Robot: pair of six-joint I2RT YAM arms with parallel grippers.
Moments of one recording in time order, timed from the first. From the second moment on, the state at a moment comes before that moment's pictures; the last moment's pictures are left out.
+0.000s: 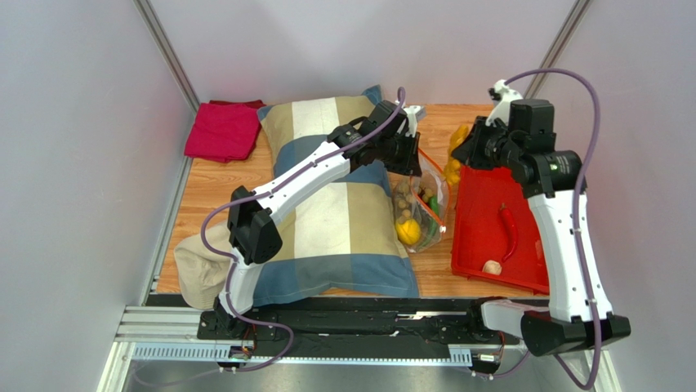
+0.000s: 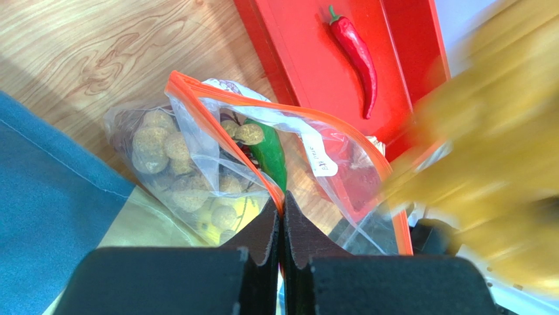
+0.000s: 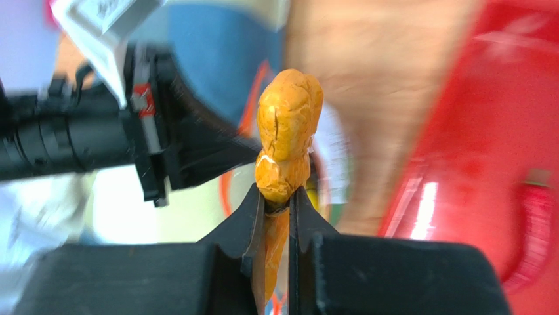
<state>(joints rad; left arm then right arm) -0.85 2.07 2.10 -0.69 0.29 -0.48 0.12 1.24 1.59 -0.99 -0.29 0.25</state>
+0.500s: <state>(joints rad) -0.86 2.07 2.10 -0.68 0.29 -0.48 -0.07 1.40 1.09 -1.06 0.40 0.45</state>
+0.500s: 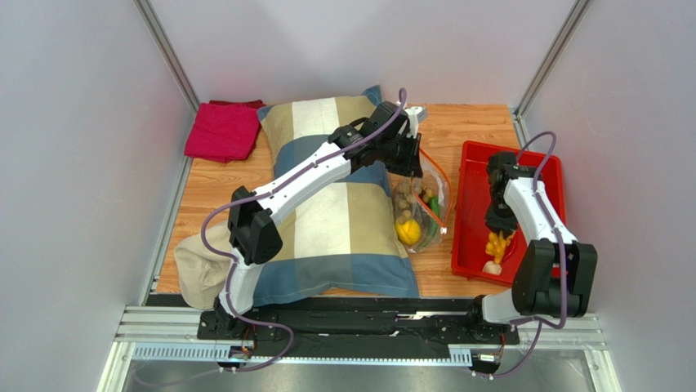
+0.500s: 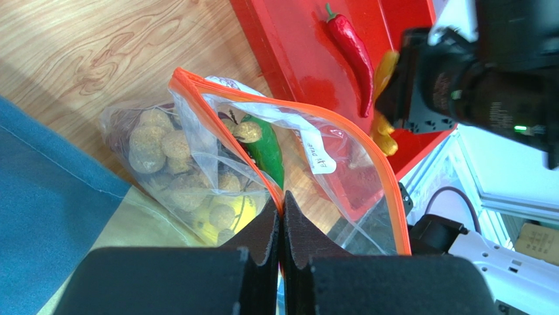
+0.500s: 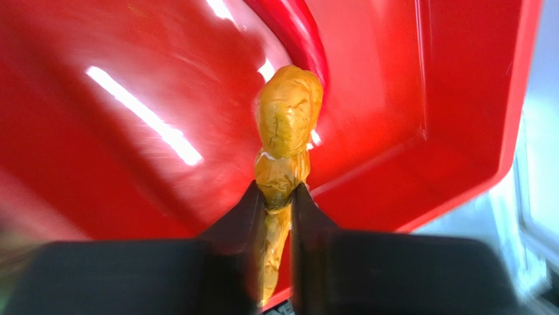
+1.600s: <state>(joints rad) -0.87 2.08 2.14 -0.68 0.31 -0.48 0.27 1.39 1.28 -0.91 -0.17 0.35</state>
